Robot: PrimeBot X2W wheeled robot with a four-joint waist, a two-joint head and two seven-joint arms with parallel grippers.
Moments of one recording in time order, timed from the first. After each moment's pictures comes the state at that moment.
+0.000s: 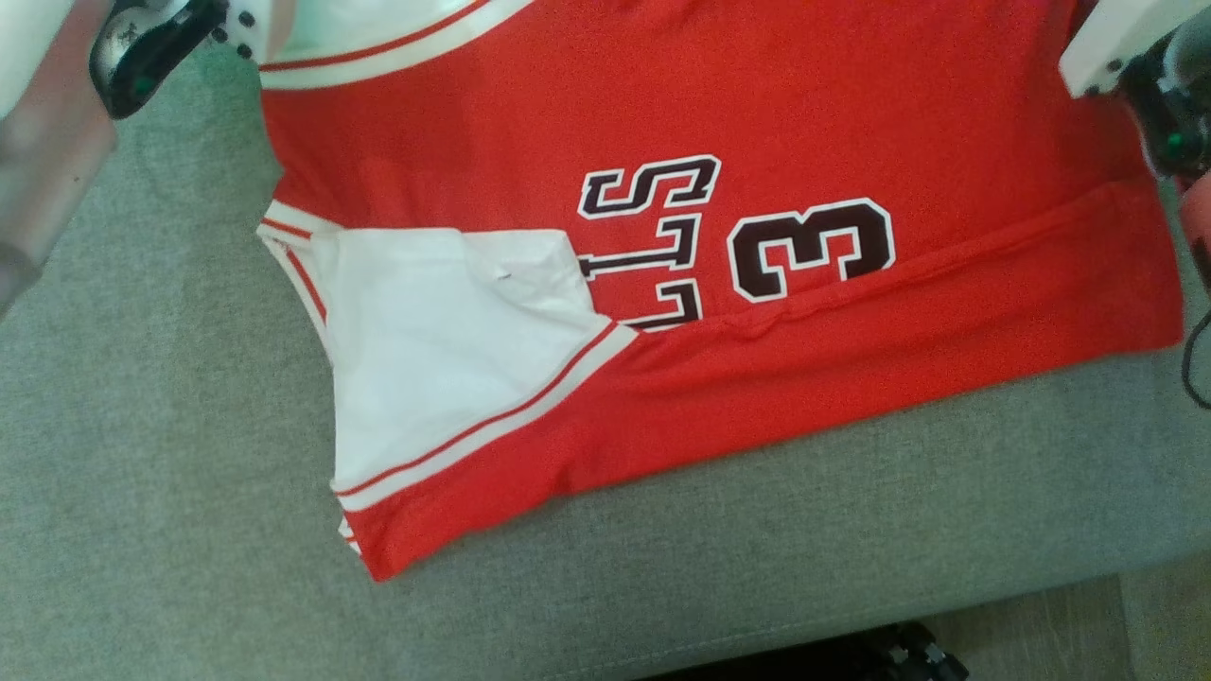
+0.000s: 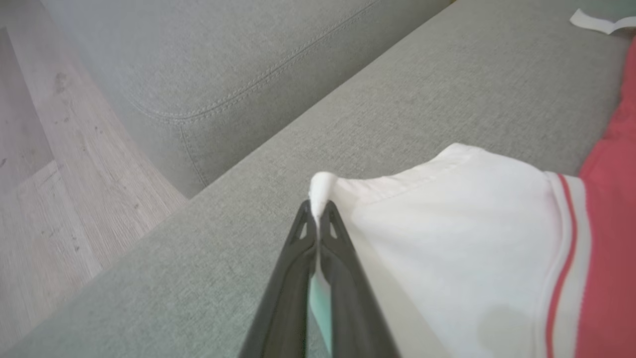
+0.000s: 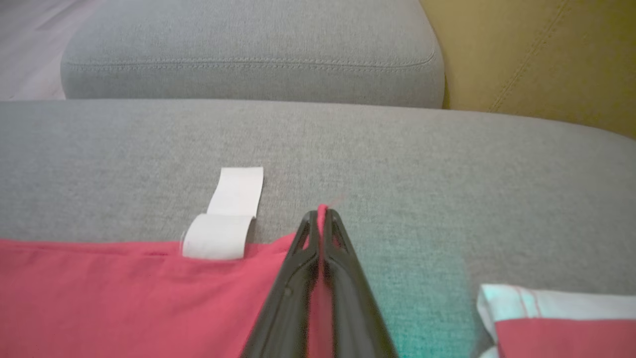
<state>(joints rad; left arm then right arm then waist) -1.48 0.50 -1.21 0.67 -0.90 -0.13 0.30 -1.13 -0.41 0.58 0.91 0.64 0.12 0.00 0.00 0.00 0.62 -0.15</state>
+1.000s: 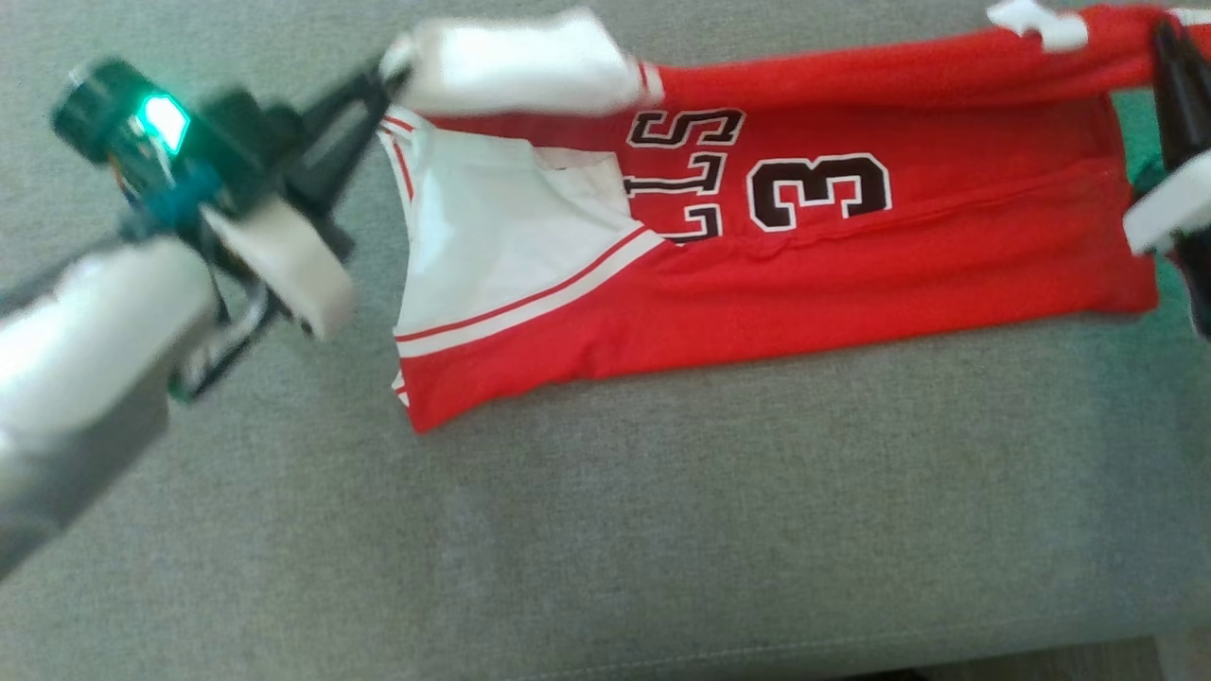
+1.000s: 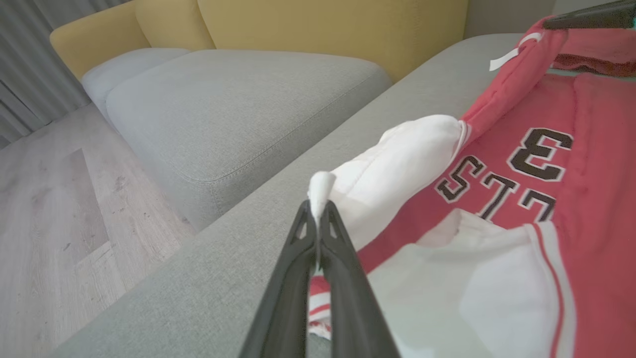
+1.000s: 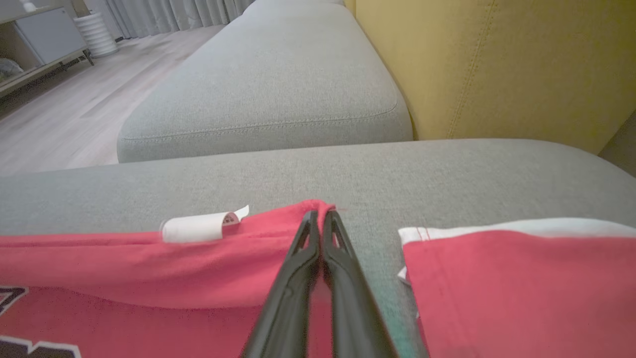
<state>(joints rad) -1.14 0.69 -1.29 0.28 -0.80 0.06 -0.13 -0.85 -0.56 0.60 0.81 0.84 0.12 -0.20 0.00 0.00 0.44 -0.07</state>
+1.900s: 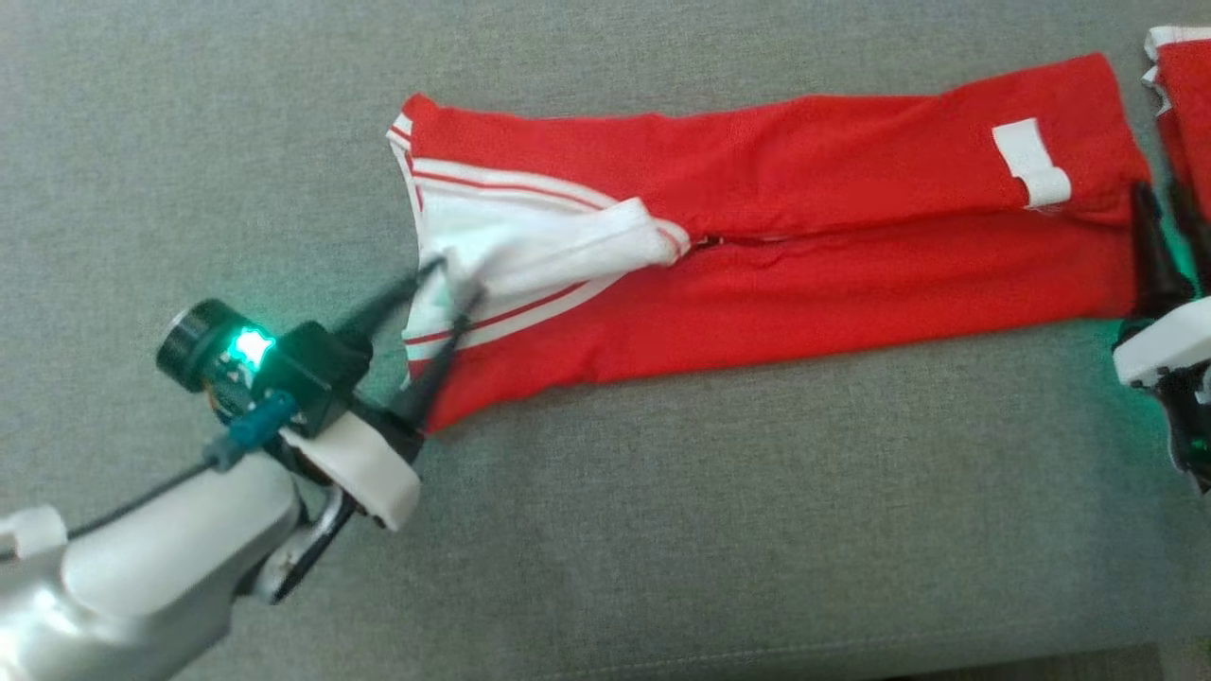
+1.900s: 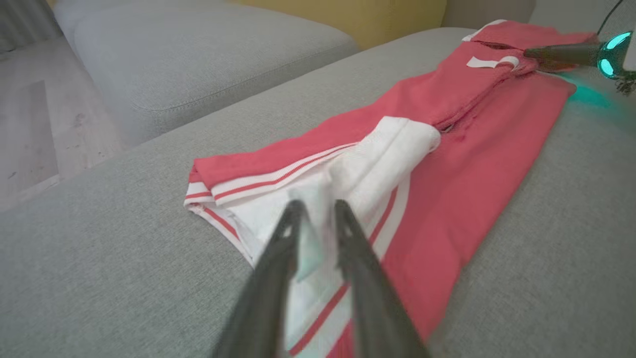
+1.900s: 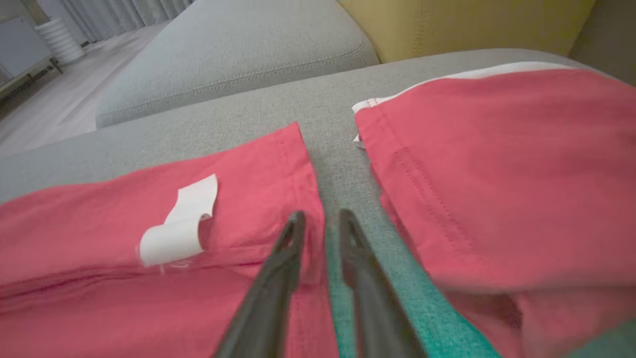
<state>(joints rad) -0.83 0.75 -1.31 0.00 -0.83 0.26 -0.14 -0.56 -0.54 0.41 0.72 0.81 0.12 -0.22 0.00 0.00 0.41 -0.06</state>
